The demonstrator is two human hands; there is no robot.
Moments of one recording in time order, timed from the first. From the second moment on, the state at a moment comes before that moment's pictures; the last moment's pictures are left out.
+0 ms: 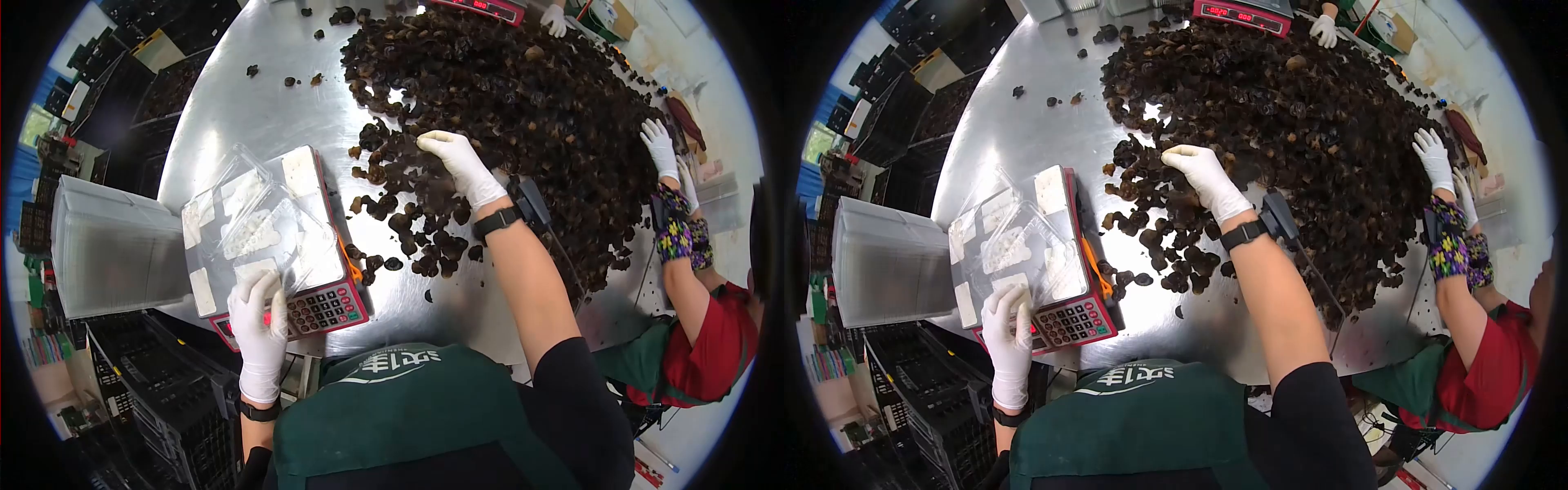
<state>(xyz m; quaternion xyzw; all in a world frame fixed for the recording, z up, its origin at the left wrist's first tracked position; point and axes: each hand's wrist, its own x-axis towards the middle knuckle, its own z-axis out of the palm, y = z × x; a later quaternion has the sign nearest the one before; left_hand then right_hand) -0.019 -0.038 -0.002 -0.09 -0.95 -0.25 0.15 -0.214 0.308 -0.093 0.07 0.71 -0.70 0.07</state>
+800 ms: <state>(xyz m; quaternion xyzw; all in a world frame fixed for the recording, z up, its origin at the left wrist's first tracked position) -0.031 -0.040 -0.014 -0.08 -0.96 -0.21 0.14 -0.168 0.209 -0.037 -0.23 0.84 -0.42 -0.27</state>
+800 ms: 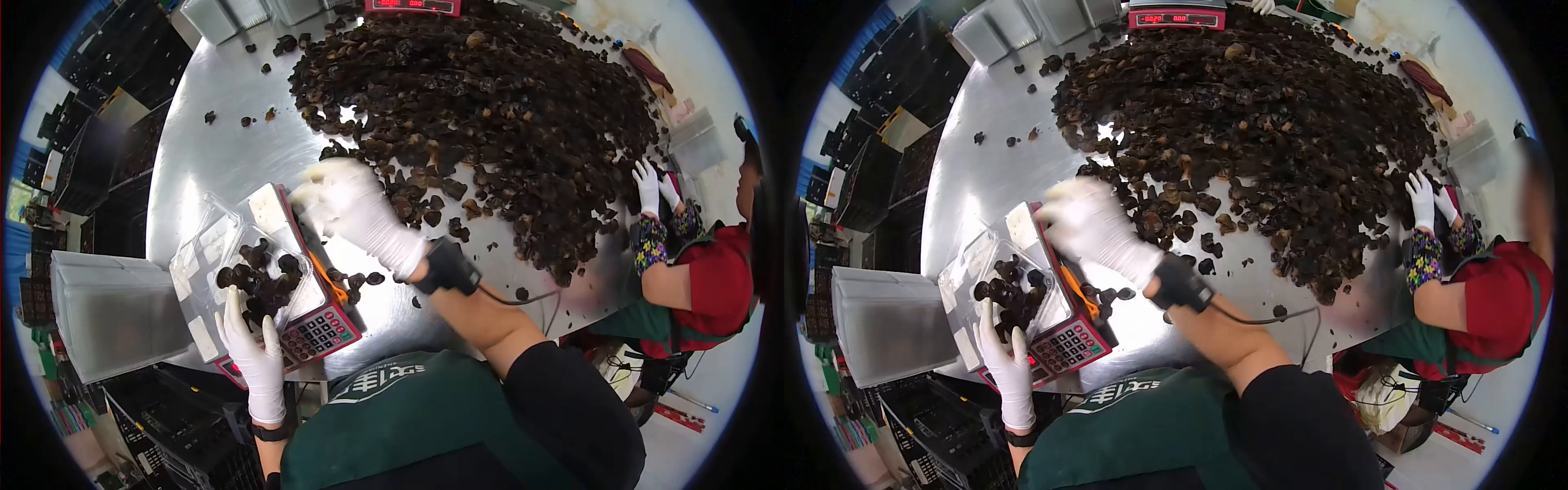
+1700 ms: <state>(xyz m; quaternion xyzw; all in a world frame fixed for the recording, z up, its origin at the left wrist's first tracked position) -0.036 -0.044 -0.015 -0.12 -0.97 -0.16 0.10 -0.086 0.374 -0.106 0.18 0.53 -0.83 0.01</state>
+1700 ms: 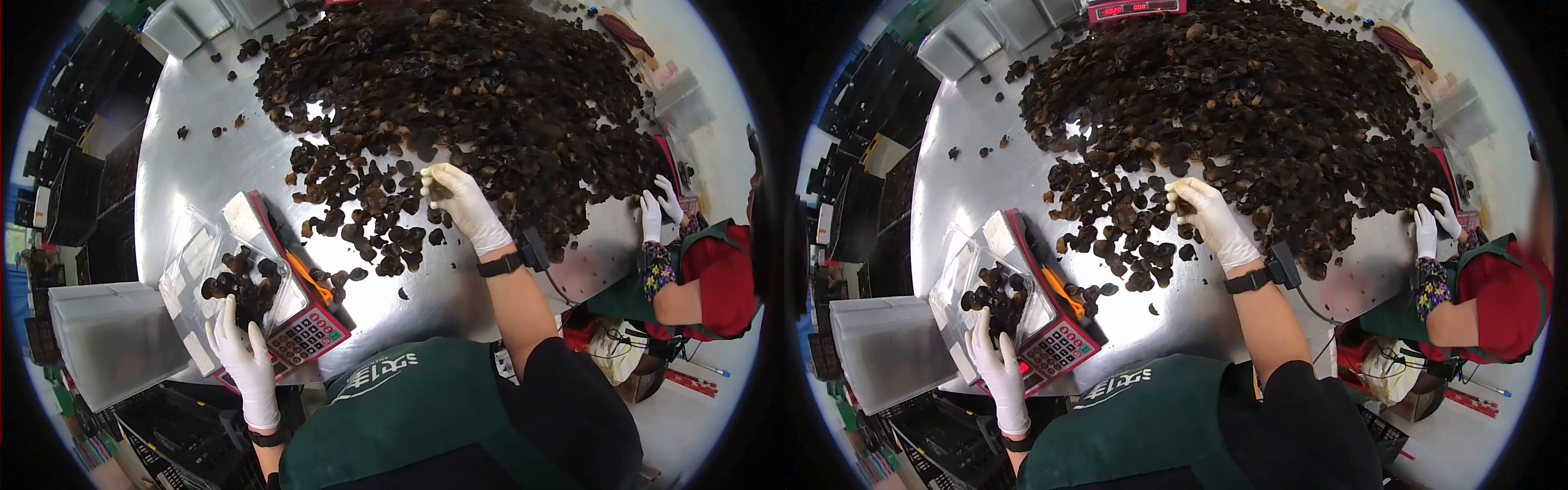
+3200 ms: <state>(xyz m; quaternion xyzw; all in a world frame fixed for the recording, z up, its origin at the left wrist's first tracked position) -0.050 -0.039 -0.015 -0.12 -0.97 -0.17 0.09 -0.066 0.294 -0.137 -0.09 0.91 -0.37 -0.13</state>
